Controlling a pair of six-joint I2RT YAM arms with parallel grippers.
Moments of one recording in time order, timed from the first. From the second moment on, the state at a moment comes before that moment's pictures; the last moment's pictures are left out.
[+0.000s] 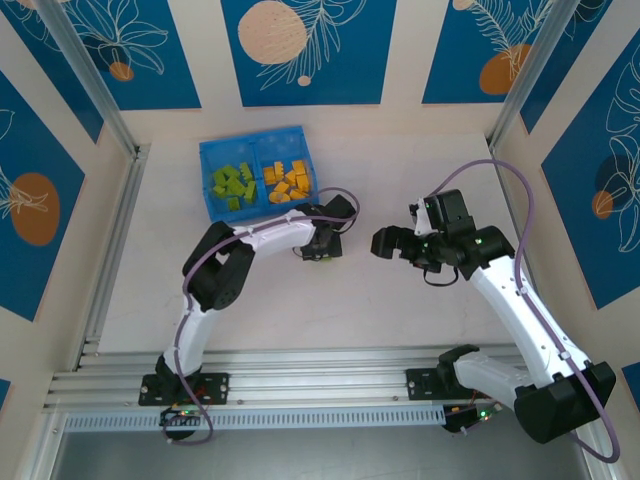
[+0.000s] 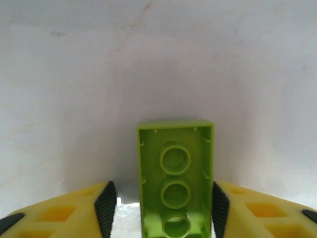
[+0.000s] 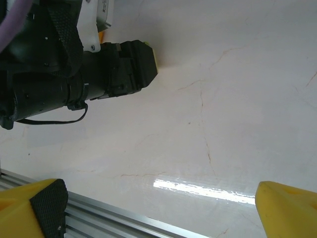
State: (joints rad) left arm -0.81 2.18 1.66 -0.78 -0.15 -0.86; right arm 0.34 1.06 1.07 -0.99 -0.30 0.53
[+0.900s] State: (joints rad) left arm -0.47 1.71 1.56 -0.77 -0.30 -0.59; right arm 0.36 1.11 1.06 -0.92 -0.39 0.63
